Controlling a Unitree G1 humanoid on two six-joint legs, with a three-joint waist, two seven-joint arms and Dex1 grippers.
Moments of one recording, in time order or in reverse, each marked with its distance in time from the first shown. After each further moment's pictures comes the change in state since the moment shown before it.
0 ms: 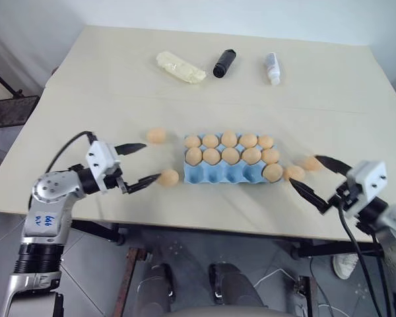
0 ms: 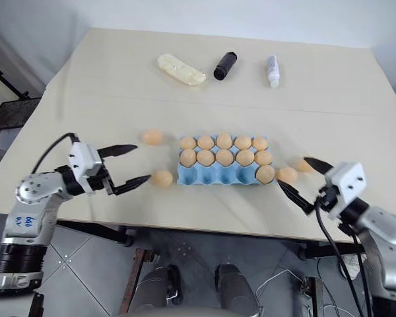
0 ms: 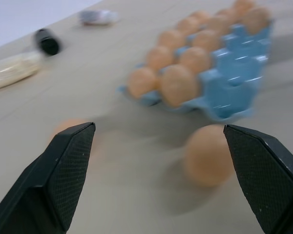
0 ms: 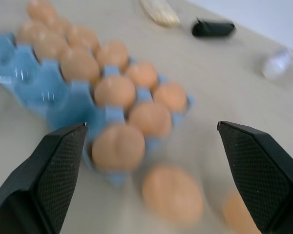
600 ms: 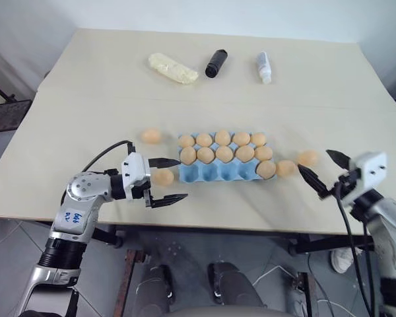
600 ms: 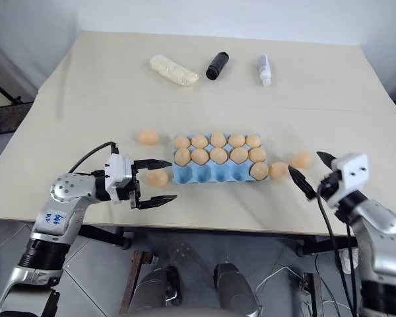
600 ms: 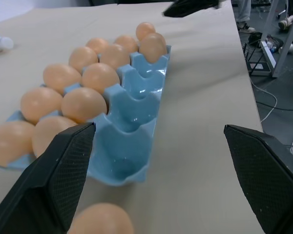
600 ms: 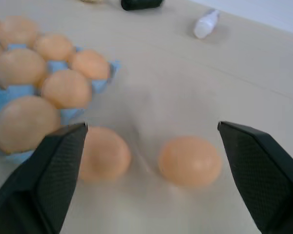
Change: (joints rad) left arm -0.034 -0.051 -0.122 -0.041 -0.003 0.025 -0.091; right arm -0.283 0.052 0.077 0.296 -0.073 0.022 -0.147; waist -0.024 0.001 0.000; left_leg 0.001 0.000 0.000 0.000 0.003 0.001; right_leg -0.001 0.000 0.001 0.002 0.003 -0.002
